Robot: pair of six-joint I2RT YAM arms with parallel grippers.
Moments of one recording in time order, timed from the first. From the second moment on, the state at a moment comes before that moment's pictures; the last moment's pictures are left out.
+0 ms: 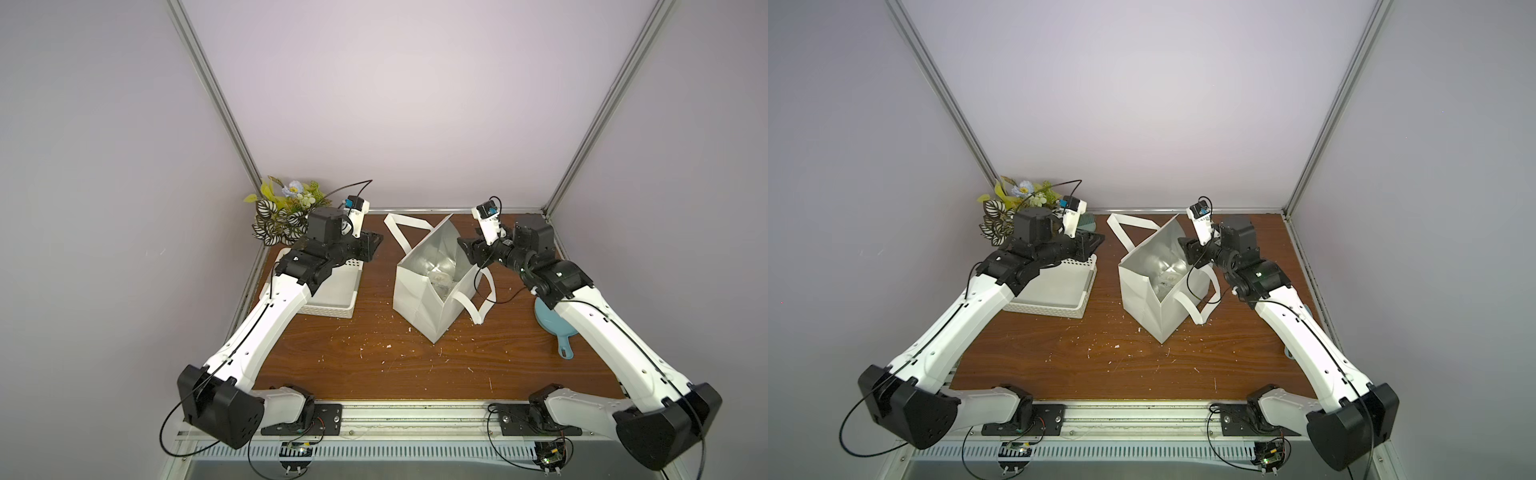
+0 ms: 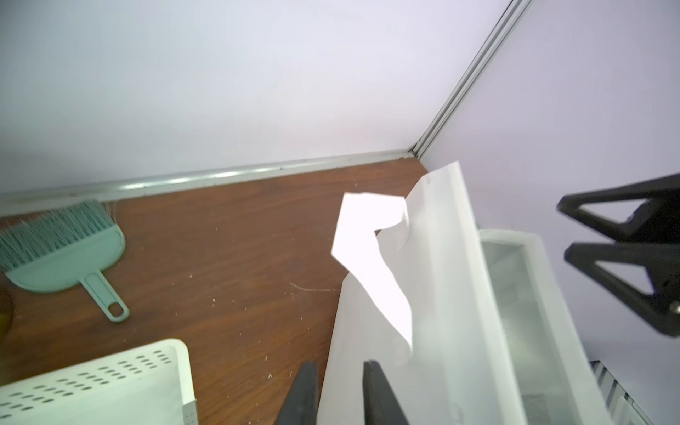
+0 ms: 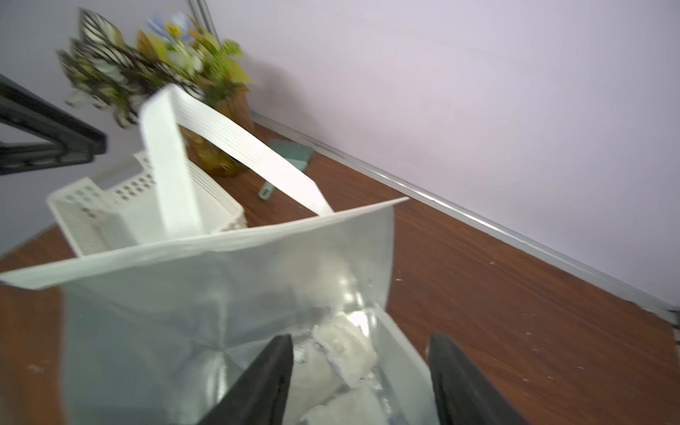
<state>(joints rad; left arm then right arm) -0.37 1.29 1.35 -0.48 0.33 -0.21 0.47 1.18 1.21 -0.38 -0.11 -0.05</state>
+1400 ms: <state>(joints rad) -0.59 1.41 1.54 -0.76 0.31 -0.17 0.55 1.11 1.04 -0.28 -0.17 0.00</state>
